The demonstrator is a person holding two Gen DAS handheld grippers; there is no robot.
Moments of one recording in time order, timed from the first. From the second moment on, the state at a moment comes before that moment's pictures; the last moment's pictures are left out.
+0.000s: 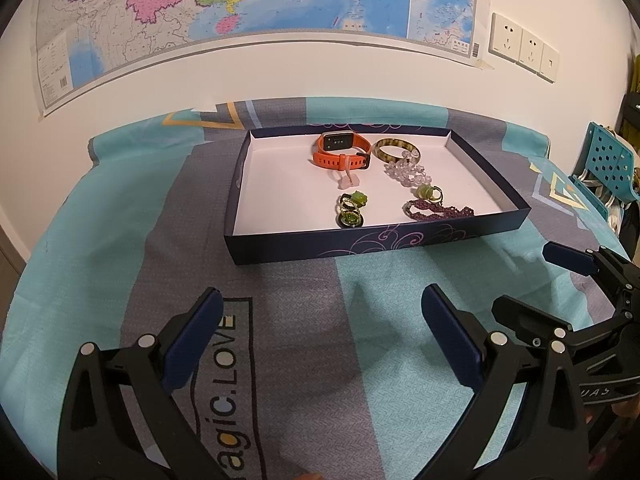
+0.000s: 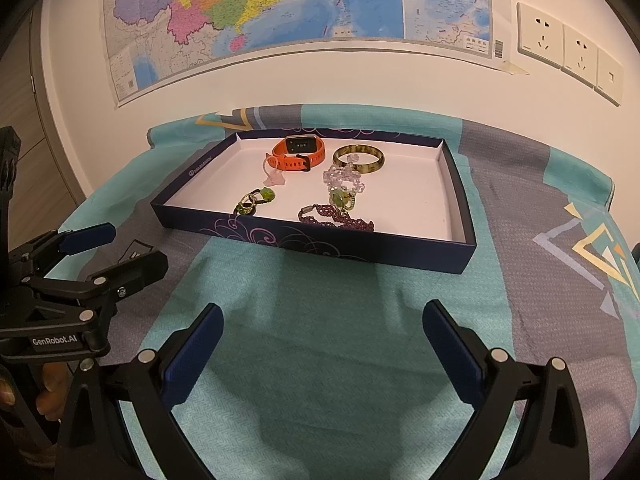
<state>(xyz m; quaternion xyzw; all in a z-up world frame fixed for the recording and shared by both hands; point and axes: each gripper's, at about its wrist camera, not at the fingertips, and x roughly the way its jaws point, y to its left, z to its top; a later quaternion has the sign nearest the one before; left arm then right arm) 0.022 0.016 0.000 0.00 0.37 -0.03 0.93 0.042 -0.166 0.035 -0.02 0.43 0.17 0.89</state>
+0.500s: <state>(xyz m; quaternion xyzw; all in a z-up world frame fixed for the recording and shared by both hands) 0.021 0.016 0.000 0.00 0.37 -0.03 0.93 0.043 -0.165 0.035 -0.02 0.43 0.17 0.89</state>
